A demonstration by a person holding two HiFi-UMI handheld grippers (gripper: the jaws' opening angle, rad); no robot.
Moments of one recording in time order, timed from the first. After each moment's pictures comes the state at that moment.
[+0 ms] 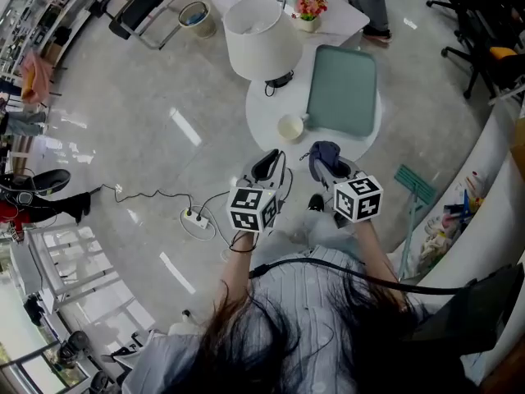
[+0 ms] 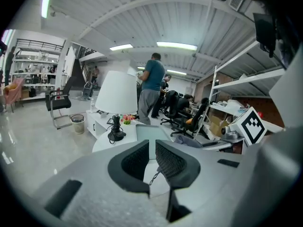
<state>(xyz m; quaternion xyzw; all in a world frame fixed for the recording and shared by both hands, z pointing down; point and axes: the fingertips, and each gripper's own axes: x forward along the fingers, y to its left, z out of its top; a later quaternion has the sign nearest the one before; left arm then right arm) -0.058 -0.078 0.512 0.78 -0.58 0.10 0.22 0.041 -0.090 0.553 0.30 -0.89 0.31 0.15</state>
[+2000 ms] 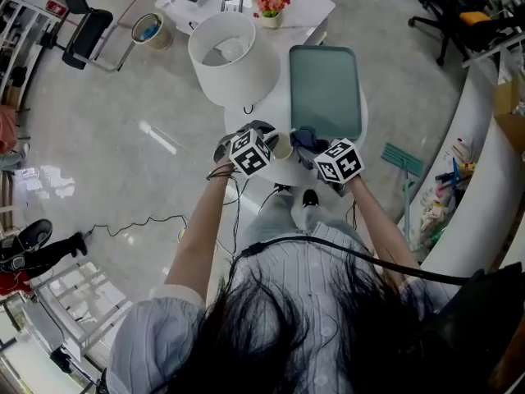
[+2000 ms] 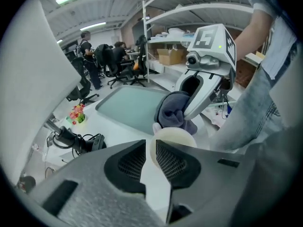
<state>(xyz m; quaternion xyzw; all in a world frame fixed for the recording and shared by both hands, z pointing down) -0.057 -0.197 0.648 0.85 -0.19 0.48 0.09 0.000 -0.174 0.638 0.23 -0.88 0.30 0.29</state>
